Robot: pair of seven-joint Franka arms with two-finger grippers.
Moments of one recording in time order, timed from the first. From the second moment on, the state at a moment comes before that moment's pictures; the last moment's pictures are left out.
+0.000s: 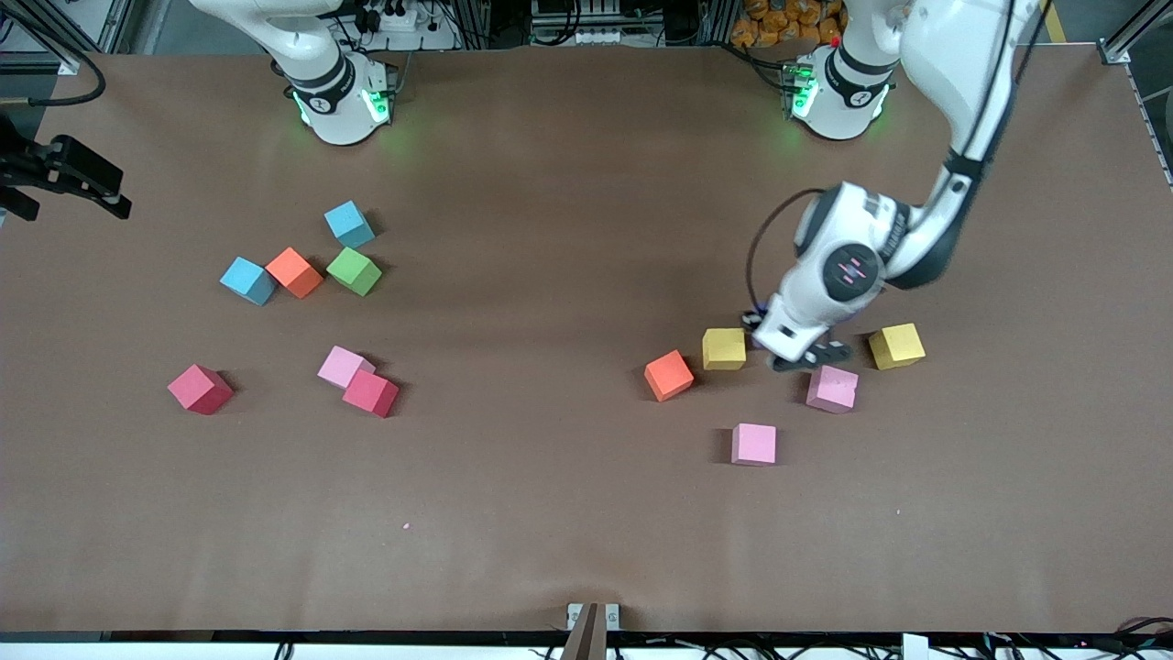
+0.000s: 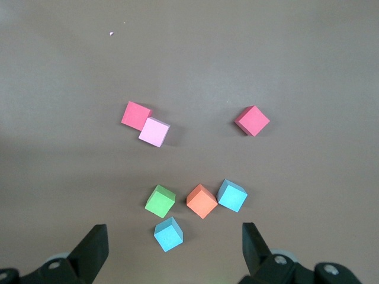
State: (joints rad) left arm -0.21 0.35 -0.27 -2.03 0.03 2.23 -0.67; right arm 0.02 0.02 0.02 -1.38 -0.02 1.40 0.01
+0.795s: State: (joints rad) left arm -0.57 0.57 -0.42 -1.78 0.03 2.23 -1.05; right arm 0.04 0.05 0.02 -1.44 -0.02 1.47 0.01
